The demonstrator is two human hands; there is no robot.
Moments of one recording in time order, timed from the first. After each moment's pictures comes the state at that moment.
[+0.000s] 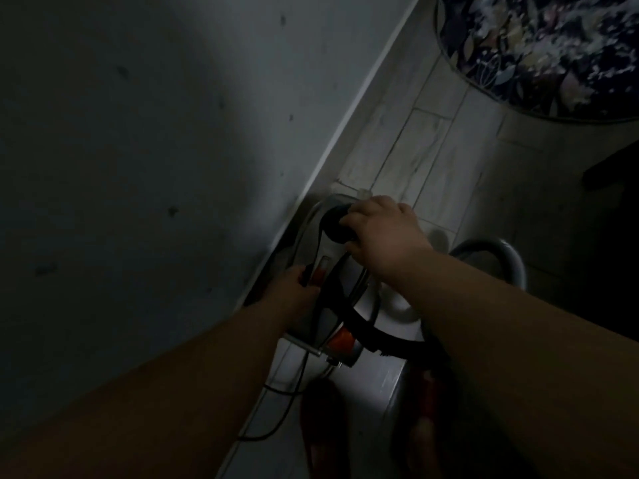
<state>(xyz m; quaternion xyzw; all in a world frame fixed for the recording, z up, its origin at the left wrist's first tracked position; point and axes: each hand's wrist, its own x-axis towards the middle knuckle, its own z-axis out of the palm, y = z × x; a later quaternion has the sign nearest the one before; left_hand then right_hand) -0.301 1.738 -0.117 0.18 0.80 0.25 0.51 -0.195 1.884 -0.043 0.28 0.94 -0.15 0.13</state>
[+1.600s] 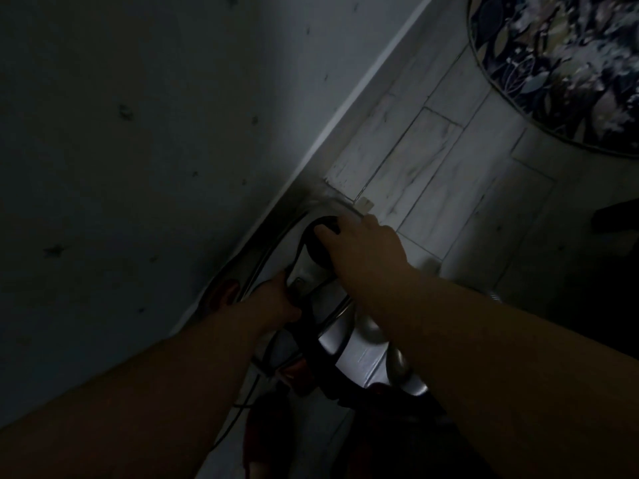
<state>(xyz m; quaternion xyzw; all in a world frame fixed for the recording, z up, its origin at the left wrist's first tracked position) -0.301 1.829 -0.155 0.19 0.81 0.11 0.53 -0.213 1.975 -0.078 0.18 0.95 -0.07 0.23</state>
